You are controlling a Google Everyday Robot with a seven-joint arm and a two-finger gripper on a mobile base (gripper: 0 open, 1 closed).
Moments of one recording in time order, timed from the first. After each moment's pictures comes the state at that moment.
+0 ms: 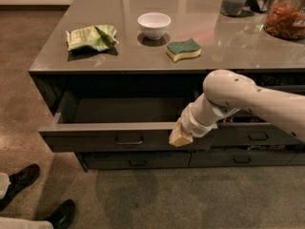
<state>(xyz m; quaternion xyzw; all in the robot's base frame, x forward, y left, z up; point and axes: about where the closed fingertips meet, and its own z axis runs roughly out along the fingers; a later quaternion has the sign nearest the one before) 0.525 -0.080 0.667 -0.65 0.72 0.14 0.19</state>
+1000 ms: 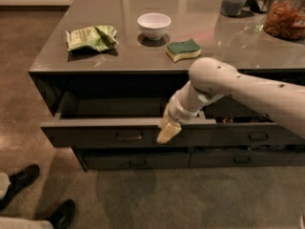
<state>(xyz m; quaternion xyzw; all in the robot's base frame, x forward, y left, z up) 0.576 -0.050 0.675 -0.66 0.71 0.15 0.21</state>
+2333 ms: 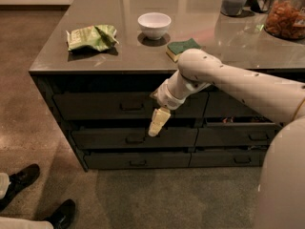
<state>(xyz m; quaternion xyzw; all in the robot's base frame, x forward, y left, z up) 0.637 -0.011 0.676 -0.66 0.69 0.16 0.24</state>
